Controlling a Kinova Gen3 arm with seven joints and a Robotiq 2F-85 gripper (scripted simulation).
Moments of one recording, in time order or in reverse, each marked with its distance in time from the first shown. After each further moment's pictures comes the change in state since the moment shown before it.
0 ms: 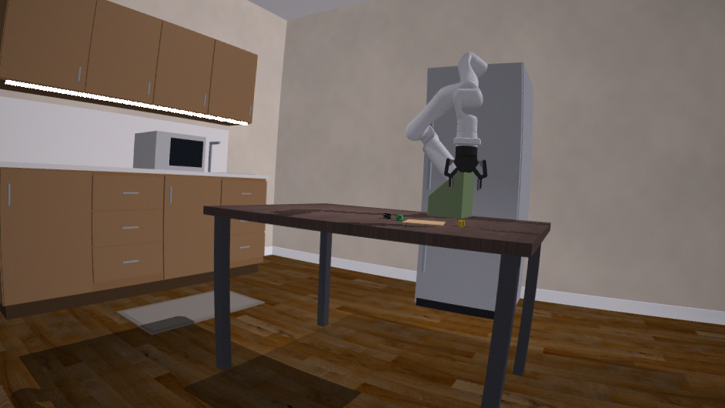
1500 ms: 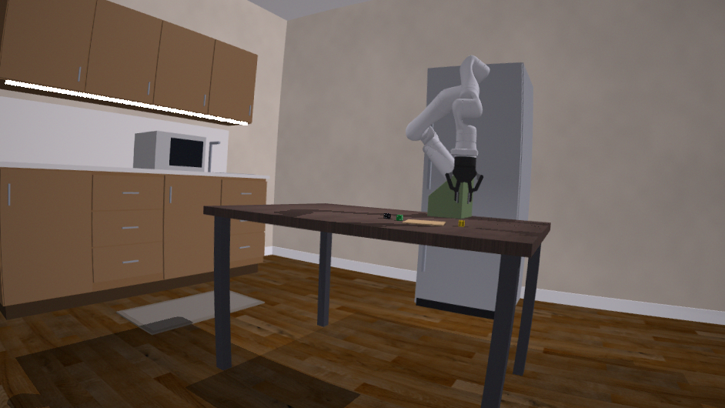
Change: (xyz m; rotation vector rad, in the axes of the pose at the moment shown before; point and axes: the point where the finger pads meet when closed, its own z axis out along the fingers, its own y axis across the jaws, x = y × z) arm -0.010 0.005 0.035 -0.013 -0.014 0.092
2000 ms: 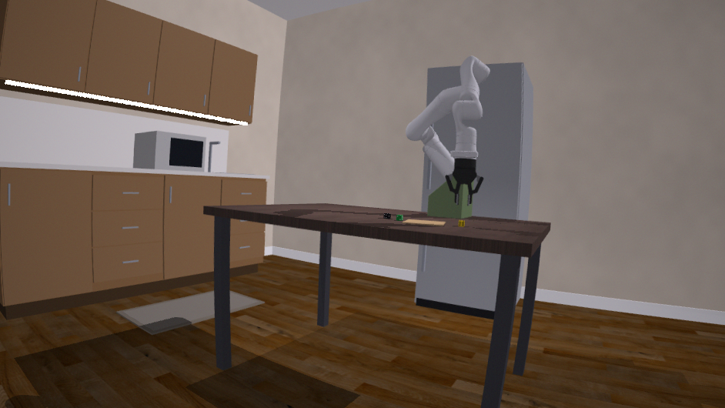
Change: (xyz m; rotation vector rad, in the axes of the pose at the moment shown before) arm 0.000 -0.001 0.006 0.001 0.002 -0.001
